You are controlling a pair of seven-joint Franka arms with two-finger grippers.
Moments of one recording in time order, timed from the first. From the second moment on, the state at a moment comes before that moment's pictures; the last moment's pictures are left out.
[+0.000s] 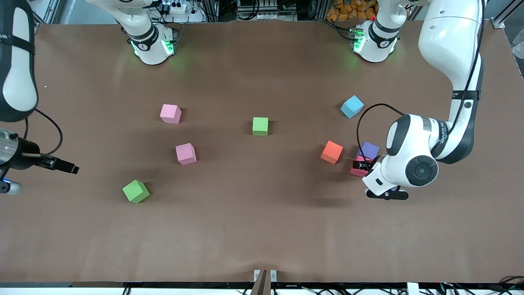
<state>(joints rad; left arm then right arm) -0.20 0.62 -0.06 -1.47 0.02 1.78 -0.19 -0.03 0.36 -0.10 -1.49 0.11 1.83 0.12</state>
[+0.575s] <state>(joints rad) -0.21 0.62 -0.06 -1.47 0.07 1.79 -0.22 -0.04 0.43 -0.10 -1.49 0.11 1.90 0.20</state>
